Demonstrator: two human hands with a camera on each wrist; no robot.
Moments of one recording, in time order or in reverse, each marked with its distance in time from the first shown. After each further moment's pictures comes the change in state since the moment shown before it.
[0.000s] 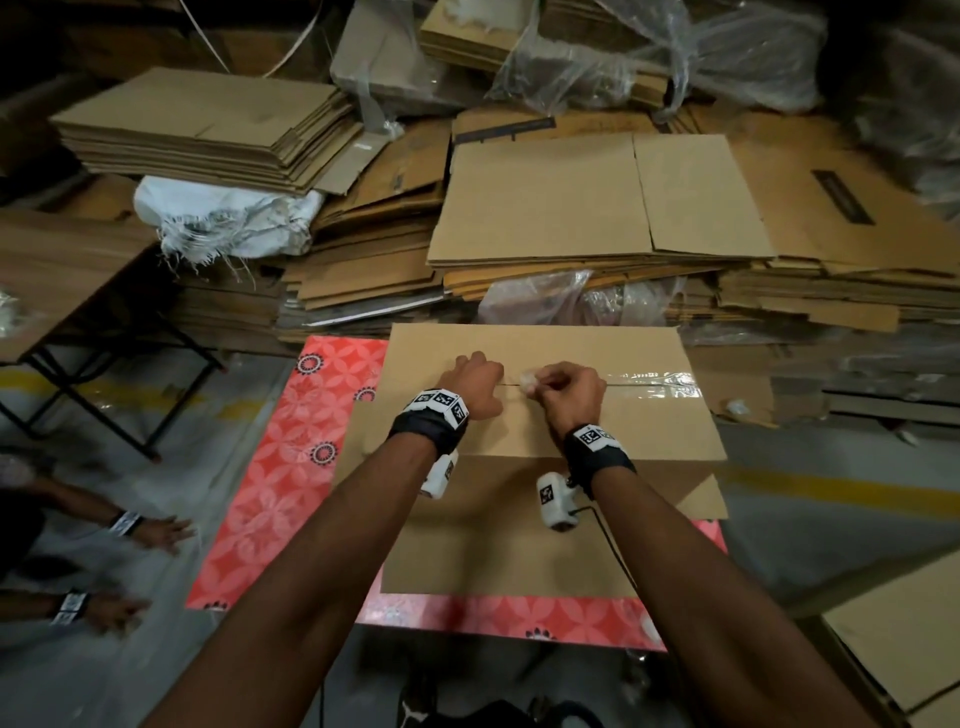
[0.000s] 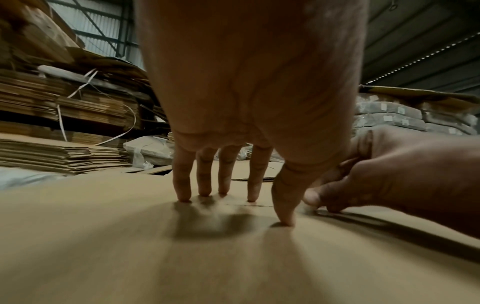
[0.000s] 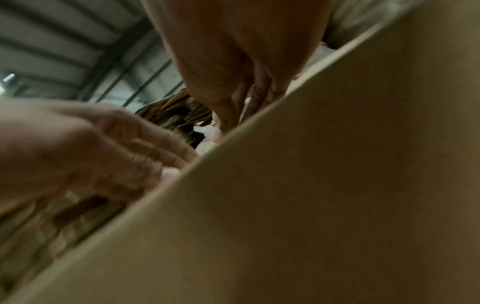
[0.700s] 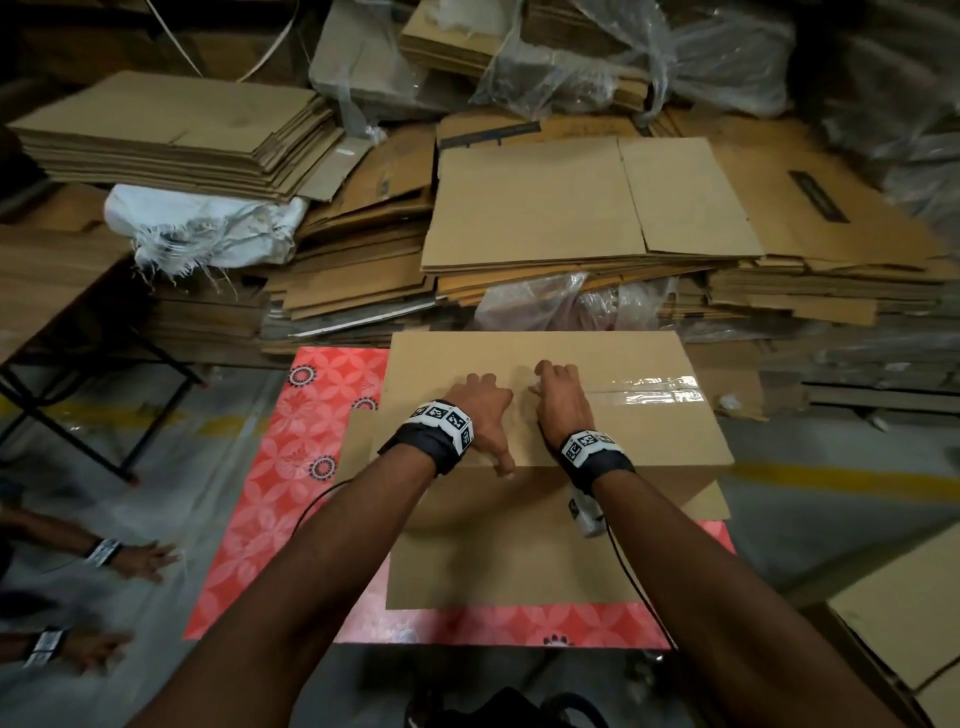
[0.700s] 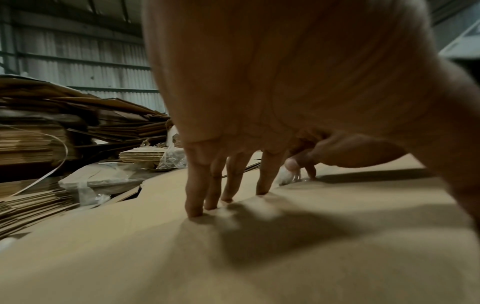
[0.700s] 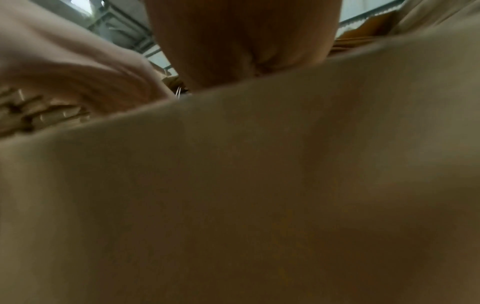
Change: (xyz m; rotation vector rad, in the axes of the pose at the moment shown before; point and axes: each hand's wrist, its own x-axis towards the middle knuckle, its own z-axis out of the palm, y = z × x) left_hand -0.026 -0.005 -0.005 0.196 -0.139 0.133; right_hand -0.008 -0.007 0.023 -0.664 -0.138 -0.308
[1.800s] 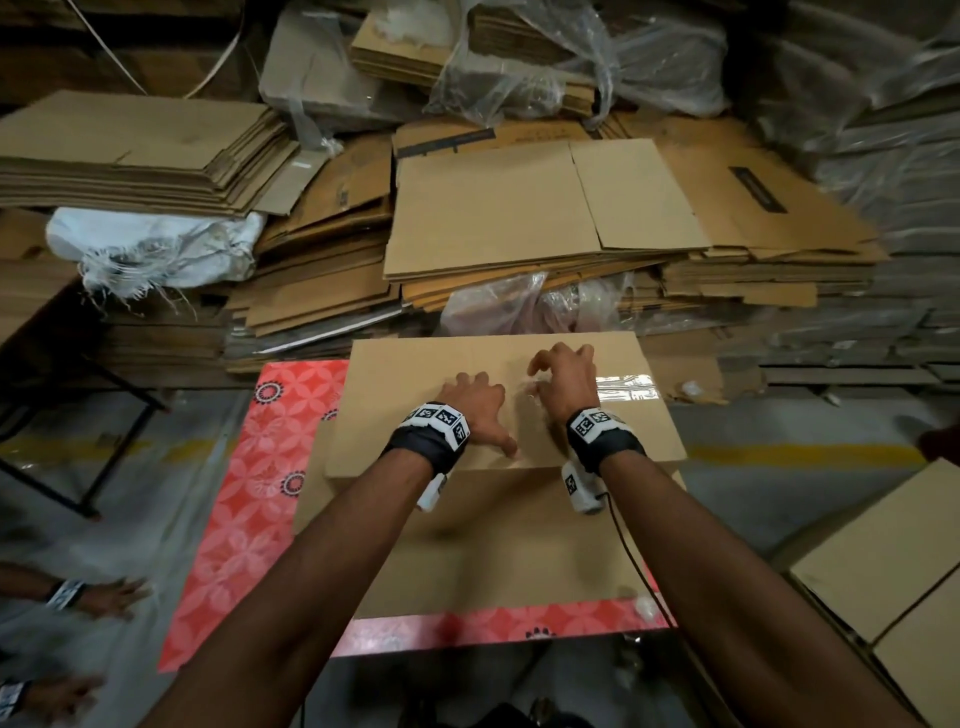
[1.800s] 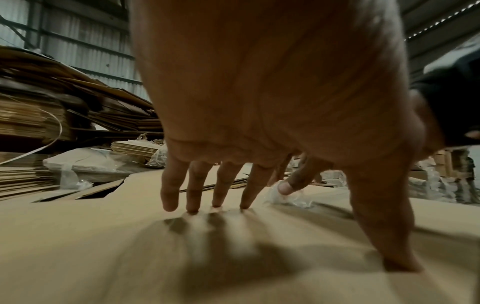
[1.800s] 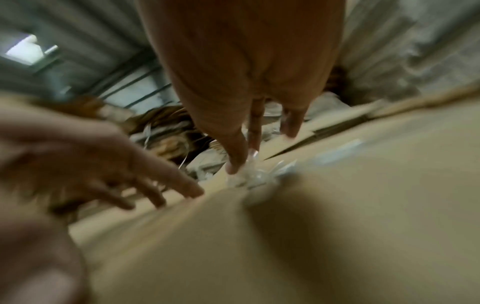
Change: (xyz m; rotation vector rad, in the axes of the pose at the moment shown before) left_hand 0.014 0.034 -0.002 -0.013 0.062 0.038; right_hand 0.007 0.034 -0.053 0.048 -0.018 0.146
